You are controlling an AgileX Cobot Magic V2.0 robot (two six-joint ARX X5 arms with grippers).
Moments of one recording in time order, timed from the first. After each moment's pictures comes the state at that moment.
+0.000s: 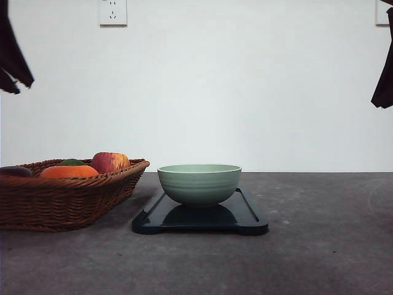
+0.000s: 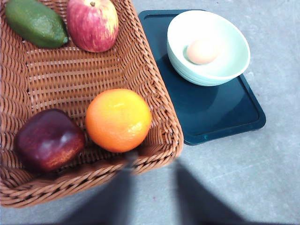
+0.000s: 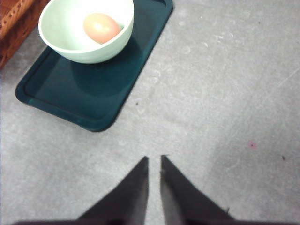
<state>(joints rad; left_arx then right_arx) -0.47 0.78 0.72 -0.59 0.02 -0.26 0.46 0.76 0.65 -0.58 -0.03 0.16</state>
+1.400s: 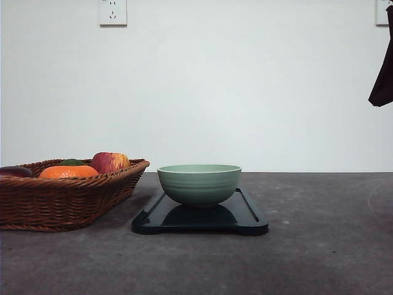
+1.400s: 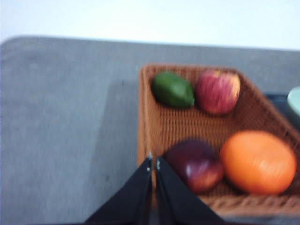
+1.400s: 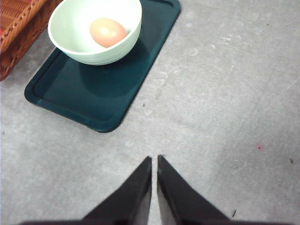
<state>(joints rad) -0.03 0.14 0.13 -0.19 0.02 -0.06 0.46 0.76 0.65 -0.58 -0.05 0.16</state>
